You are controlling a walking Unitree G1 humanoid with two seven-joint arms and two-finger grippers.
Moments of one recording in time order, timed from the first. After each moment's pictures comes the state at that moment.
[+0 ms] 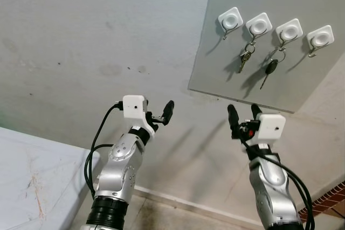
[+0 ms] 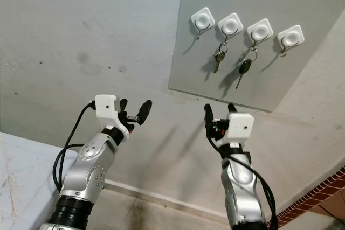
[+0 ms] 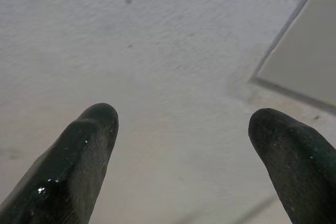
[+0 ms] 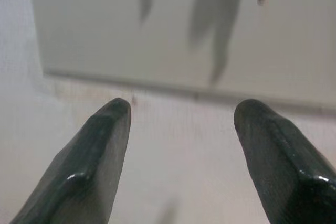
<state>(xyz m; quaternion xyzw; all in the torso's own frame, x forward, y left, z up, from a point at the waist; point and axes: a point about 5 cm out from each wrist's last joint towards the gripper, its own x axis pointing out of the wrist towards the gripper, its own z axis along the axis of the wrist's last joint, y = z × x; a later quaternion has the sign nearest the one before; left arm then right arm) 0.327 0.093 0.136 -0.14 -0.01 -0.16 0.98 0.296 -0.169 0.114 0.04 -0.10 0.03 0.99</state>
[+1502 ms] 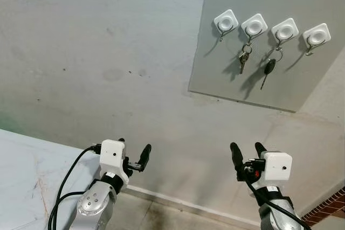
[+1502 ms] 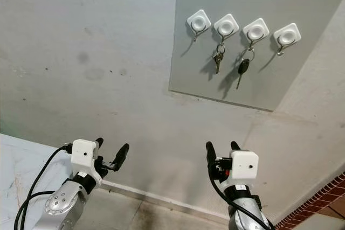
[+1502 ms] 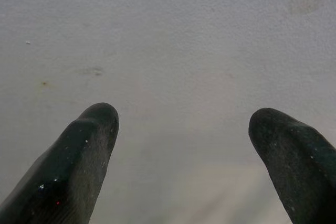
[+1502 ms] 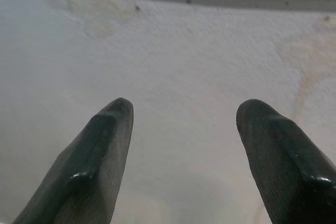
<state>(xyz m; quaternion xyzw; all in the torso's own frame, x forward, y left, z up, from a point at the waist) 0.258 0.143 0.077 -0.03 0.05 -0.14 0.99 0.229 -0.176 0.090 0.02 0.00 0.02 1.00</state>
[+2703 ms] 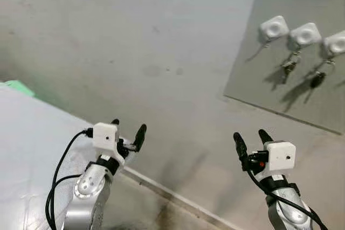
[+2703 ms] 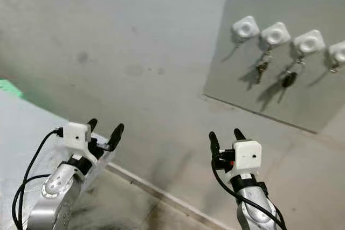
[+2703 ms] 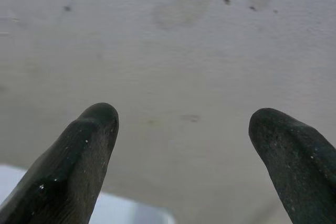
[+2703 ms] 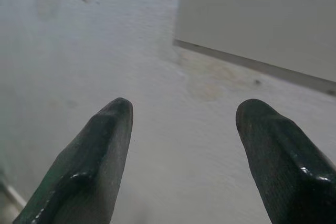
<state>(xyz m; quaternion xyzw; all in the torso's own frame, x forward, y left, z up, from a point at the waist) 0.283 0.152 0.109 -0.04 -0.02 -0.13 0.99 0.247 -0.185 0.109 -0.03 -0.06 0.05 1.00</state>
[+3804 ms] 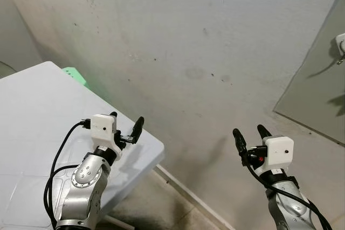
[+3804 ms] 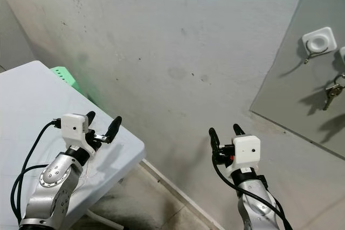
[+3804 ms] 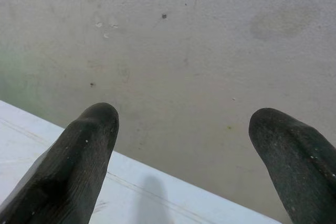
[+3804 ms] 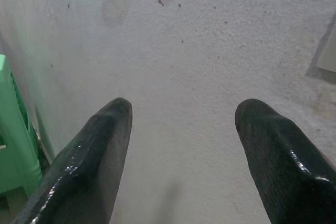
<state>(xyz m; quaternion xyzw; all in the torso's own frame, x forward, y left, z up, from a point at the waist) 0.298 0.158 0.119 -0.04 -0.03 -0.14 0.99 0.260 -0.190 0.108 -0.04 -0.07 0.06 0.99</state>
